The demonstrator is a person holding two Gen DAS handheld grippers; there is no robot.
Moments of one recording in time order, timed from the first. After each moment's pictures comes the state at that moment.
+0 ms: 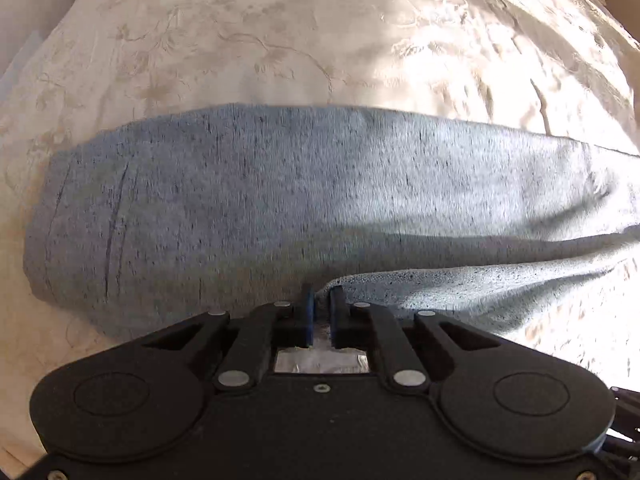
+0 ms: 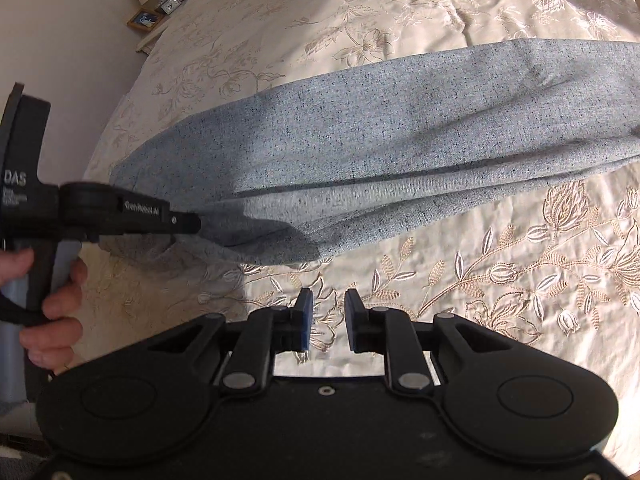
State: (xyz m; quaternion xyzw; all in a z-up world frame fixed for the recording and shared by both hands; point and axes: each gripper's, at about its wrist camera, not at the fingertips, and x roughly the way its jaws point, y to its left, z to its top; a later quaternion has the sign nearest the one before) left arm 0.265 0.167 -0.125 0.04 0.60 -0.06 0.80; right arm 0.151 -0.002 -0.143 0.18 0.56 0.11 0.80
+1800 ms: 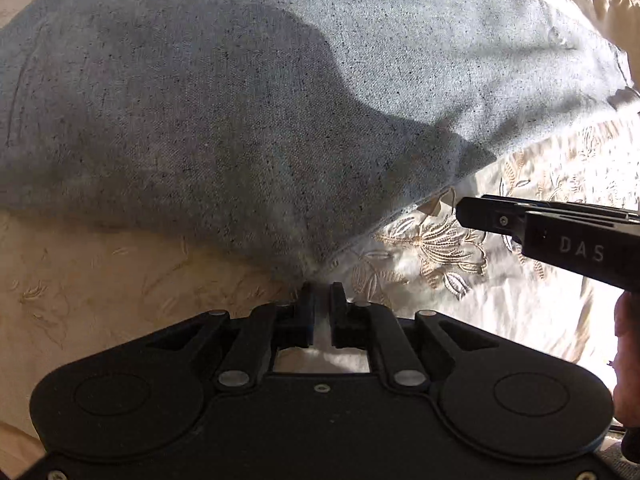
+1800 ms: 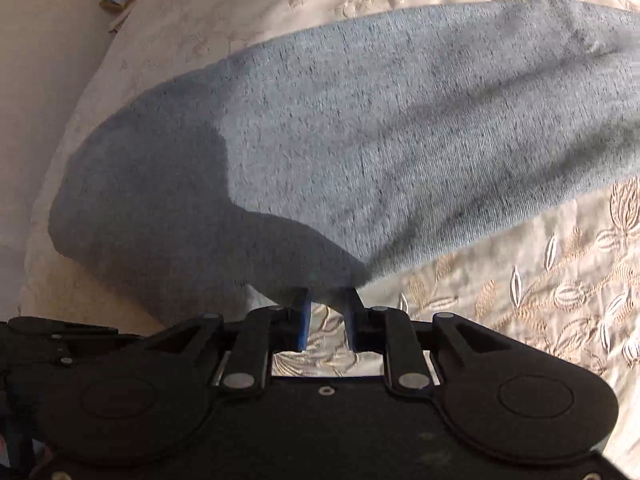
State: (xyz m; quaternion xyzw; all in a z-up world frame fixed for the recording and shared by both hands) left arm 0.187 0.166 -0.189 0.03 0.67 -0.14 0.73; right arm 0.166 0.026 -0.196 0.16 0.60 0.08 0.78
